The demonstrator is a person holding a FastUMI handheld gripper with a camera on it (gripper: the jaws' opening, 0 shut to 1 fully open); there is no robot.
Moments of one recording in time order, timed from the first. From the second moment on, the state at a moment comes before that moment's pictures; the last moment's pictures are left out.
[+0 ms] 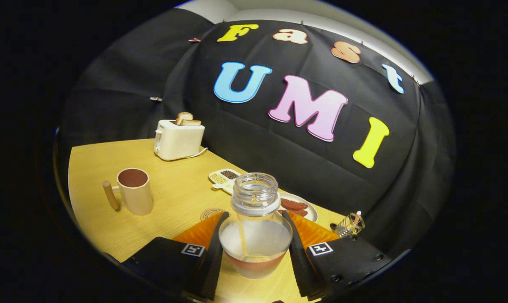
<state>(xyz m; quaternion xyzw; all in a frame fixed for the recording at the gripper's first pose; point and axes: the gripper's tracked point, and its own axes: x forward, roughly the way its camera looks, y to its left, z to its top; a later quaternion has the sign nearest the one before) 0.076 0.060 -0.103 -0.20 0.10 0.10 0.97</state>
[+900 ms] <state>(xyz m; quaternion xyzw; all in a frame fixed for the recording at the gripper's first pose) 0.118 0.195 -0.121 -0.51 0.10 0.11 0.85</state>
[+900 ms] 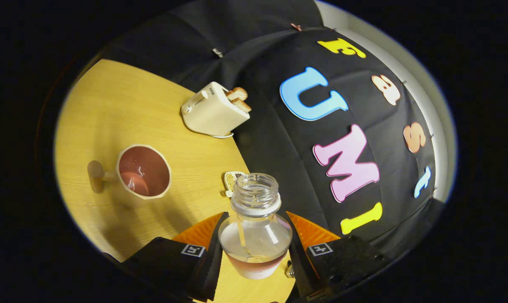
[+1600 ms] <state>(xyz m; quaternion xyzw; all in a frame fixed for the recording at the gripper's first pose) 0.137 0.223 -0.165 -0.67 0.07 0.17 0.72</state>
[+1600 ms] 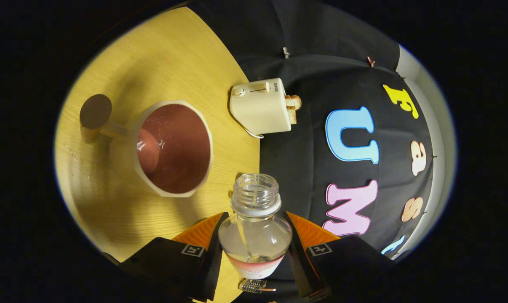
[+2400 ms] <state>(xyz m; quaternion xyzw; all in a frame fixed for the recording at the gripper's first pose) 0.143 0.246 -0.171 -0.76 0.01 0.21 0.62</state>
